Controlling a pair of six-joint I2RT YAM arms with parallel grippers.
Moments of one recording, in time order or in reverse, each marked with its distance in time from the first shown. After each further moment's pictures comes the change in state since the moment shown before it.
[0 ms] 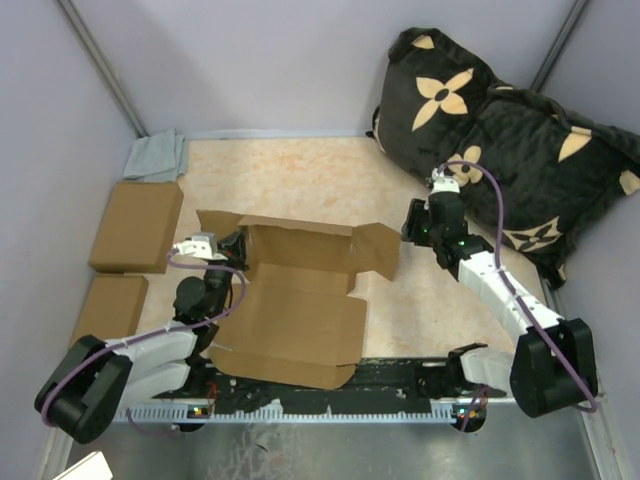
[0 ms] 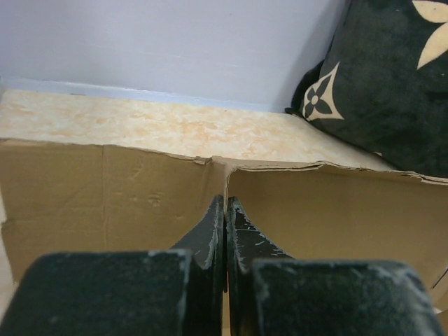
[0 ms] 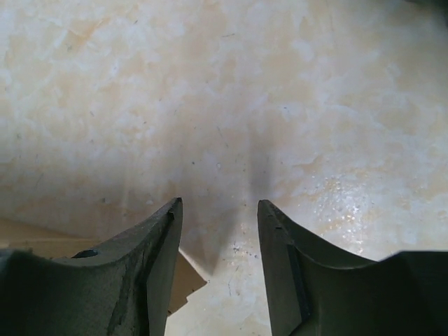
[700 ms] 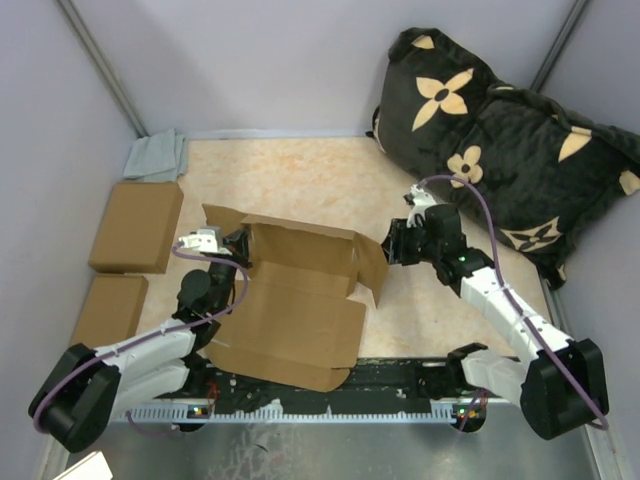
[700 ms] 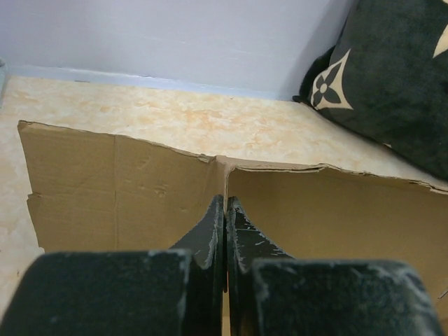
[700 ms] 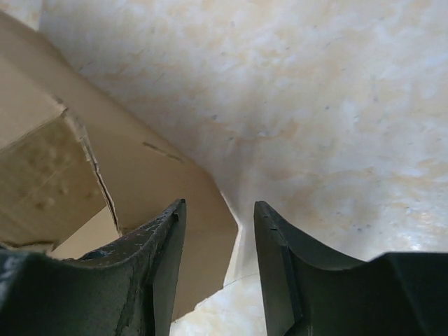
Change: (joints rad) left arm -0.053 -0.063 0.070 -0.188 -0.077 0.003; right arm 0.050 -0.095 -0.078 -0.015 -0.397 -0.036
